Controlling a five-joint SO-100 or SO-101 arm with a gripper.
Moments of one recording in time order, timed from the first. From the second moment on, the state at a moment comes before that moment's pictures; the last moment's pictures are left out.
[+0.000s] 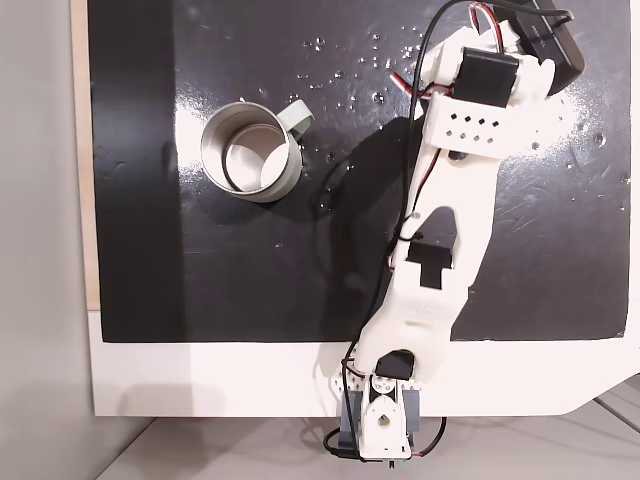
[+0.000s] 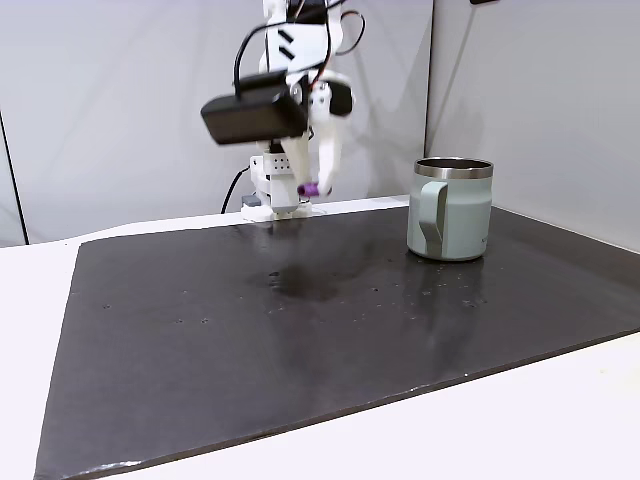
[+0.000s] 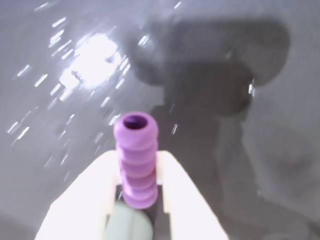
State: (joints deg) arm 9.7 59.4 23.1 102.9 -44.4
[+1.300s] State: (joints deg) arm -33.1 78.4 40.8 103.1 -5.0
